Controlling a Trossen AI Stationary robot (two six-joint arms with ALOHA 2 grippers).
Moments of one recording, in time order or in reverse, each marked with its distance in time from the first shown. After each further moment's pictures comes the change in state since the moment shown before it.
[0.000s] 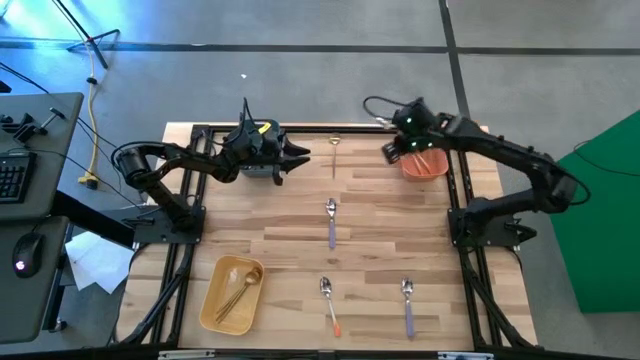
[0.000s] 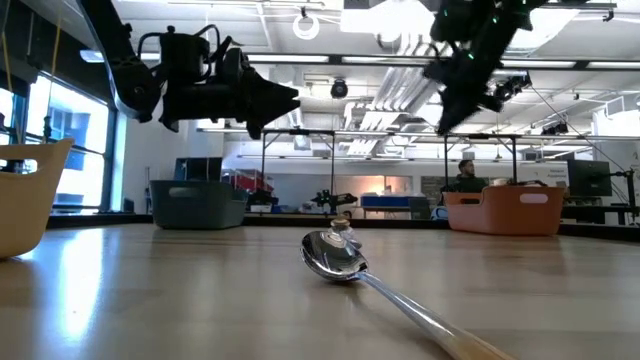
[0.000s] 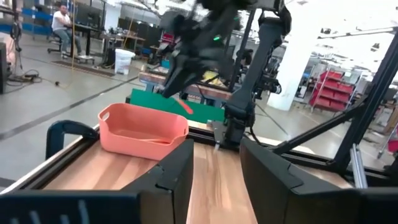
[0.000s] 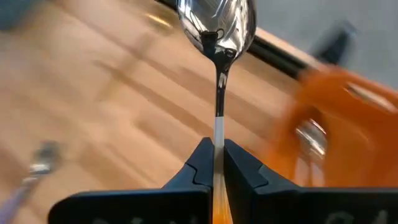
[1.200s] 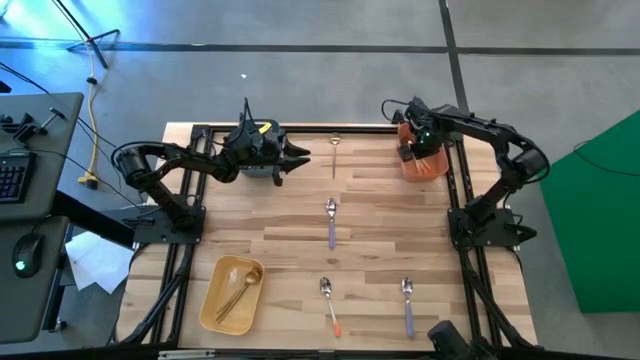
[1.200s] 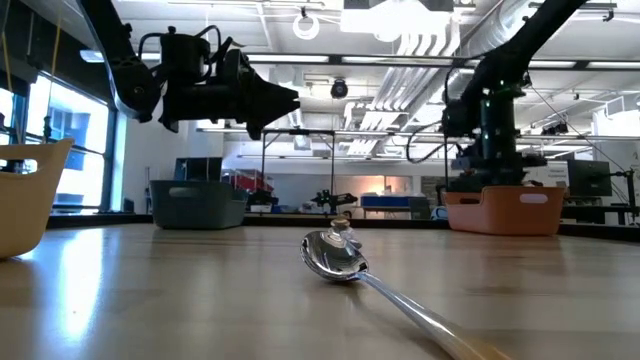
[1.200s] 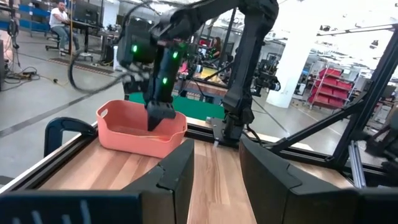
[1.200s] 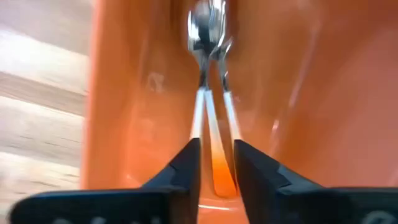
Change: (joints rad) left arm 0.000 0.000 0.000 -0.013 0.009 0.006; right arm -0.349 0.328 -0.071 -0.115 -0.006 -0.045
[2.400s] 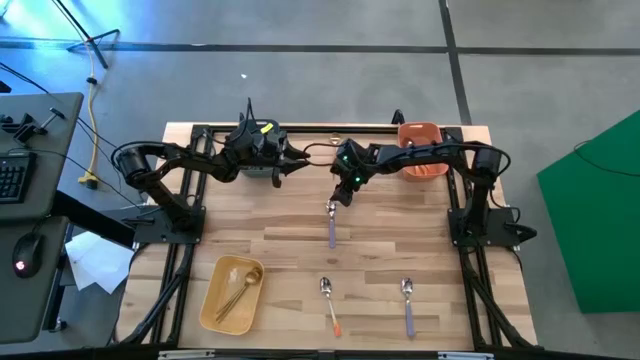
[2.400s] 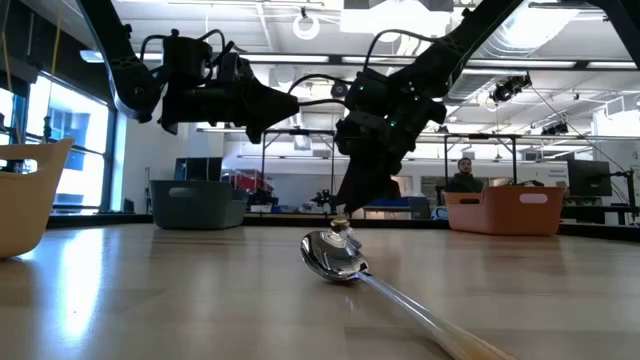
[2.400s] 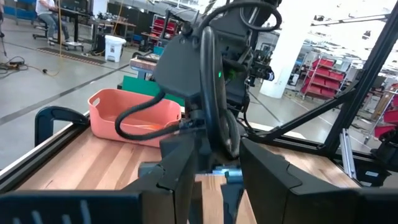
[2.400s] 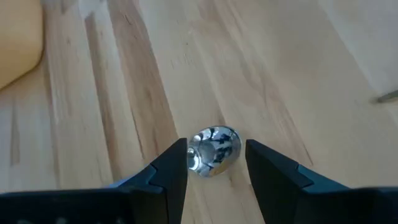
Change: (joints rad) left arm 0.007 0.000 0.000 -0.043 0.047 0.019; right arm 0.619 0.285 0.118 0.660 -0.531 -0.044
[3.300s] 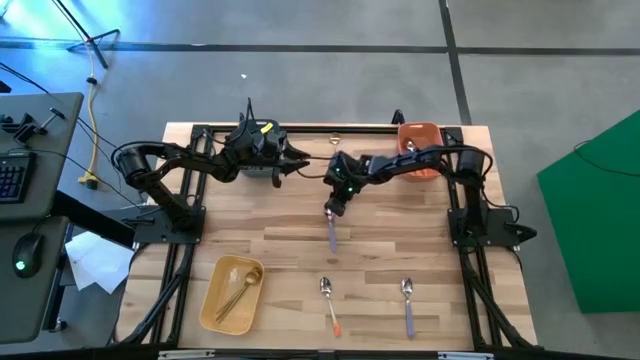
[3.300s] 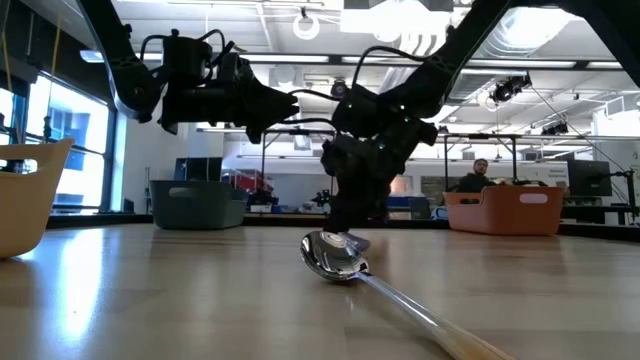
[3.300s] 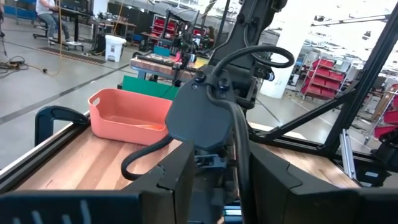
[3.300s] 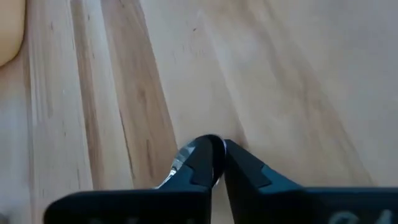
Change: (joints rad) left arm 0.000 0.000 0.000 0.000 -0.001 -0.002; right arm 0.061 0.123 0.002 0.133 0.023 0.023
